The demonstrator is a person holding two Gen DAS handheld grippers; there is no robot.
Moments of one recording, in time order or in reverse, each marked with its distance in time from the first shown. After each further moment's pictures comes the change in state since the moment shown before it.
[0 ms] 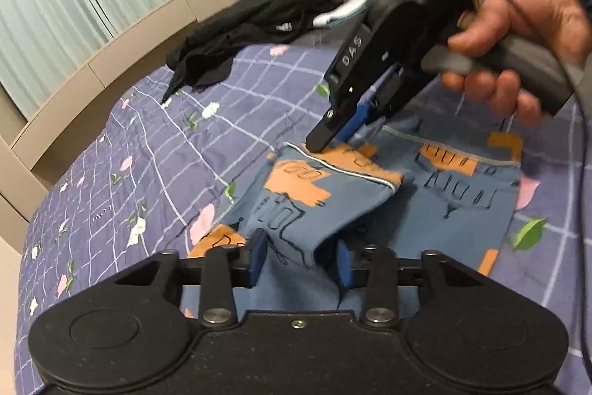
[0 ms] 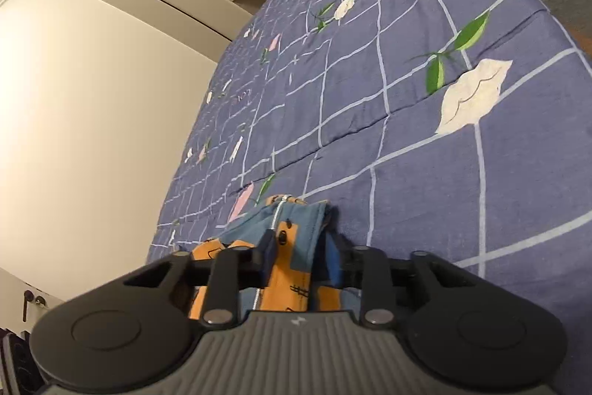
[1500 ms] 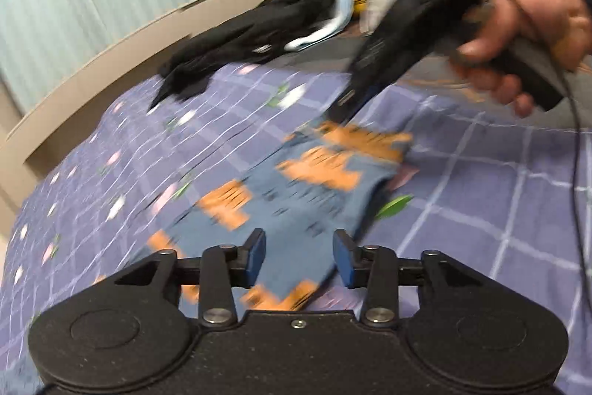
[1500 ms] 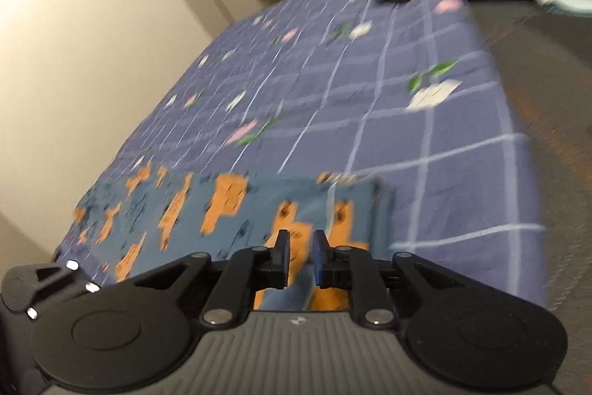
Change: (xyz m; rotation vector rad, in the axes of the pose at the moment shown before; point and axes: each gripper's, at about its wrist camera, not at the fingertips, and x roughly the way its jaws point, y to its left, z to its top) left arm -0.078 -0.054 -0.039 -0.081 -0.071 -0.035; right arm -0.090 0.066 -0.094 -0.324 -0.073 -0.272
